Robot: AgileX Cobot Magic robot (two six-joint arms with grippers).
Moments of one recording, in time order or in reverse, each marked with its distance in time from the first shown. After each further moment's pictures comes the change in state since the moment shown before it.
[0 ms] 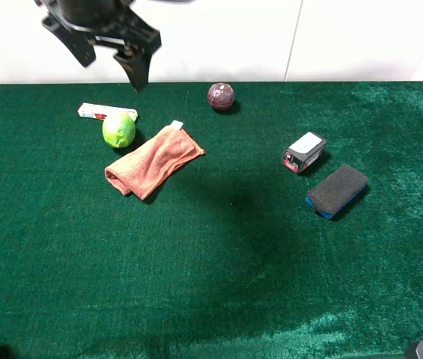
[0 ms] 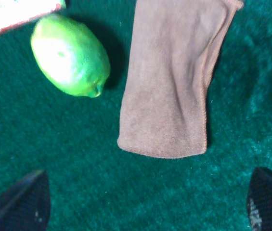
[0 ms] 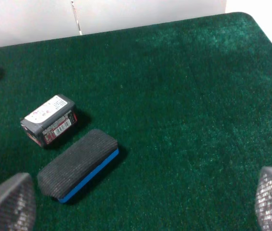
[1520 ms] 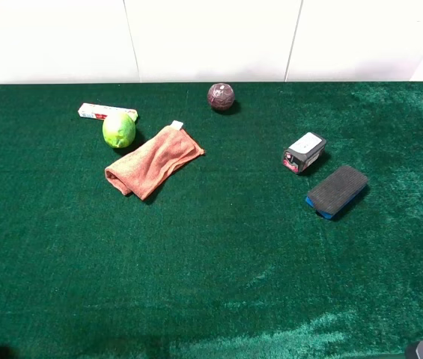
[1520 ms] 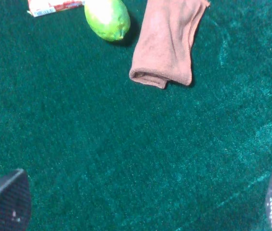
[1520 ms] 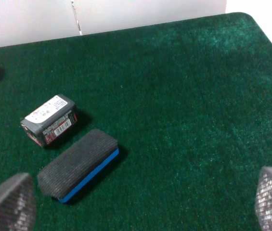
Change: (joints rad) left arm 0.000 -1.147 0.653 -0.016 0.005 -0.045; right arm 0.000 0.000 0.000 0.000 0.000 0.000
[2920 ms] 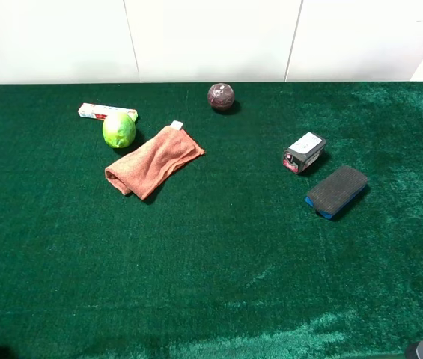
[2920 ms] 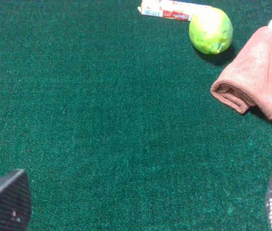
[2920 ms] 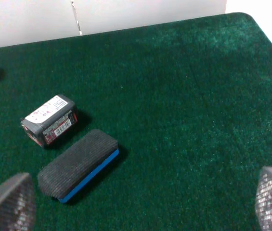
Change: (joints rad) left arm 0.564 -0.633 0.445 -0.129 -0.097 0.107; right arm 0.000 0.000 0.000 0.000 0.000 0.000
